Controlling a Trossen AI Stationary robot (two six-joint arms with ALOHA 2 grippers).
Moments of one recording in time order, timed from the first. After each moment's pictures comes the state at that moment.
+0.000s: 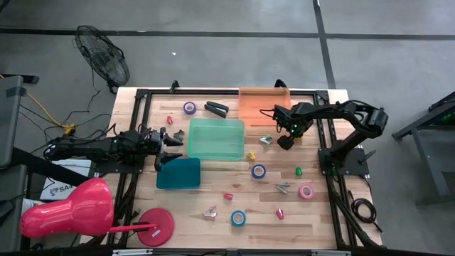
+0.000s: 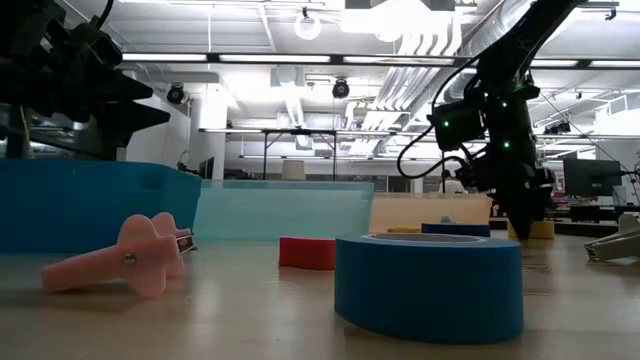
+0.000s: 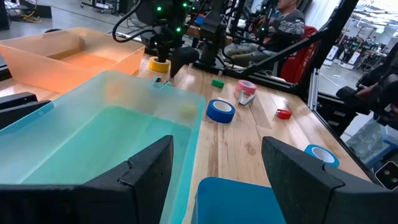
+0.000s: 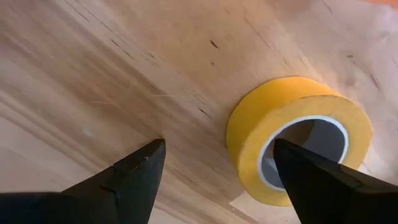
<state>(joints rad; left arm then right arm) 0.02 0.12 0.02 0.01 -0.01 -0.27 -0.55 1.59 0.74 -0.85 0.04 0.26</state>
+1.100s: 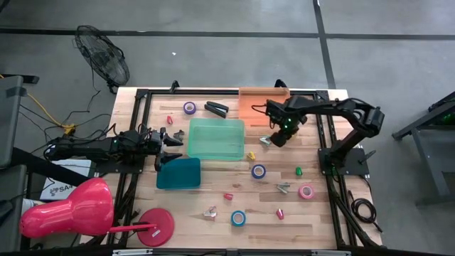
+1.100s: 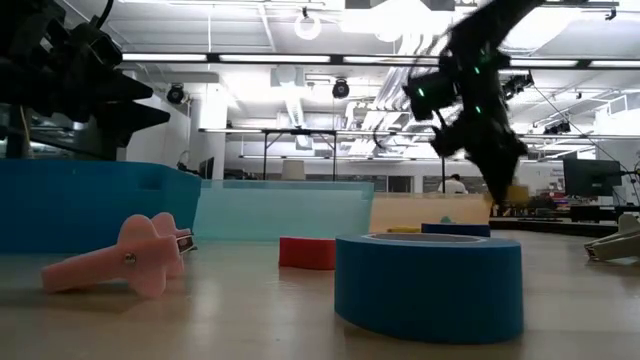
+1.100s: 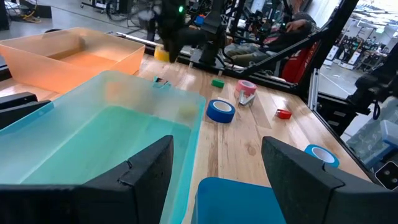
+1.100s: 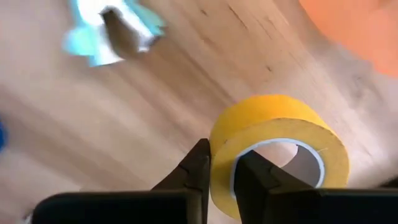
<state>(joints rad) 0.02 0.12 0.02 0.01 -0.01 -0.27 -0.49 1.60 1.04 -1.09 -0.04 0.29</state>
